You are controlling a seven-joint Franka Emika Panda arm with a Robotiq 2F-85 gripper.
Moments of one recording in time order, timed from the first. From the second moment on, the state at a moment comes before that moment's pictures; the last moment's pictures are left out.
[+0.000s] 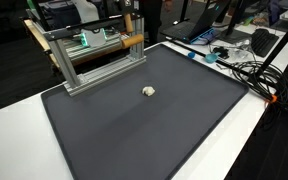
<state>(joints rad) -0.01 -0.73 0.03 -2.74 -0.03 2.32 0.06</state>
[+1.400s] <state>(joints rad) -0.03 -0.33 0.08 -2.42 -0.09 2.39 0.14</state>
